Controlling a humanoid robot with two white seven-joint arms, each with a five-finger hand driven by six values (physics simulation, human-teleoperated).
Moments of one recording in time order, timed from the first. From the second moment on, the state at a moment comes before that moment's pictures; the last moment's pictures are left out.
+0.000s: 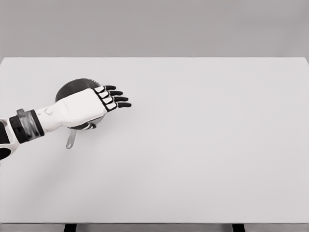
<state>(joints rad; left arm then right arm) -0.27 0.61 -0.24 -1.80 -0.65 -0.61 -0.50 0.06 0.00 -0.08 0.05 -0.27 -0.07 0.21</state>
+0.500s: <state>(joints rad) -0.22 0.63 -0.24 -1.80 -0.69 -0.61 -0.50 0.06 0.00 -0.08 0.05 -0.27 -0.07 0.21</state>
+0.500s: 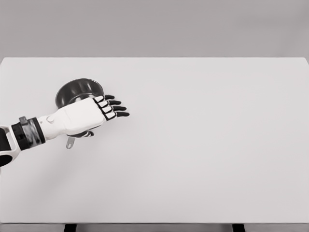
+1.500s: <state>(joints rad) -0.18 0.75 -0.19 -1.80 -0.67 -0.61 -0.49 0.06 0.00 -0.08 0.05 -0.27 -0.07 0.20</state>
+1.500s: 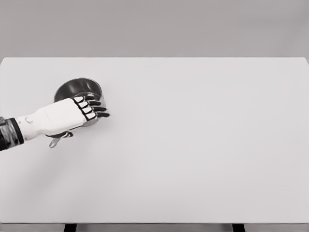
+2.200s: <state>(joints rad) -0.18 0.84 -0.17 -1.80 -0.65 -0.61 -0.49 0.06 0.00 -0.08 0.05 -0.27 -0.07 0.21</state>
